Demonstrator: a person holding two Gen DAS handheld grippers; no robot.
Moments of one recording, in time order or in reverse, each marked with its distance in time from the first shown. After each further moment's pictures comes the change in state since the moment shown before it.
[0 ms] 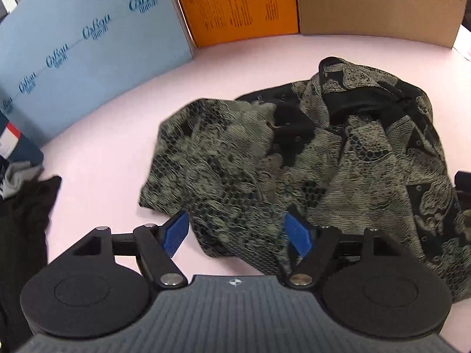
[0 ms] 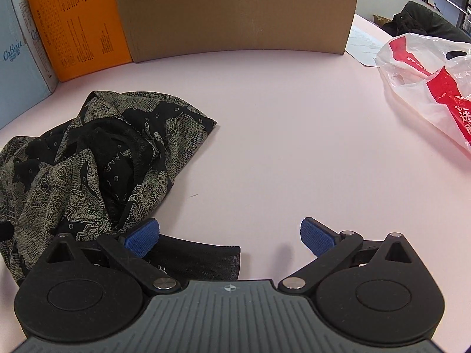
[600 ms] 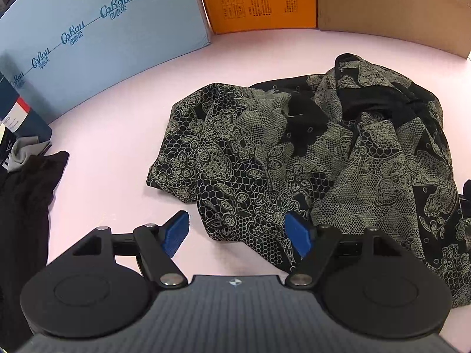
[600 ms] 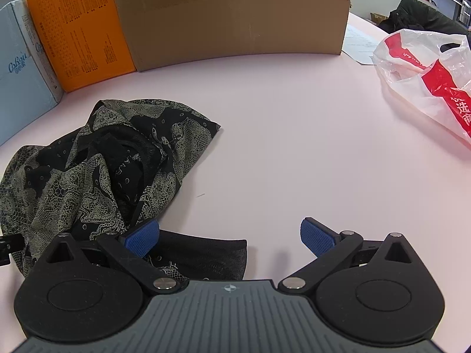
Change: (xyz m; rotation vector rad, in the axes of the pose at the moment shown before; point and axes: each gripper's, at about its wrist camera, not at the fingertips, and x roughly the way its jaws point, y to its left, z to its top) left arm 0.000 0.007 -0.009 -0.073 0.029 0.029; right arm -0.008 0.002 -0.004 0.042 0.019 0.035
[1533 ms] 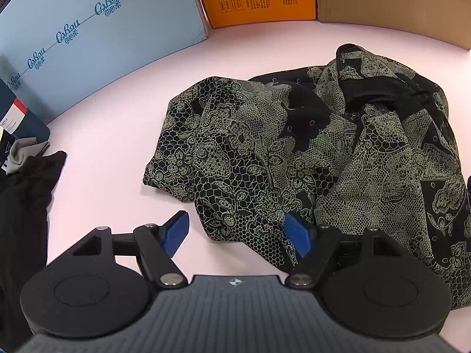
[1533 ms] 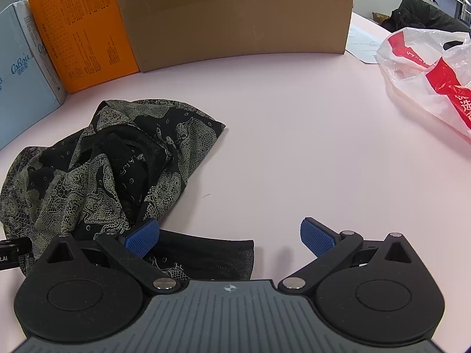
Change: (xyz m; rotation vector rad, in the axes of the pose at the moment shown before) left arm 0.009 -0.003 -0.002 0.024 0.014 0.009; right arm 0.003 0.002 0.000 0.009 -0.041 0.022
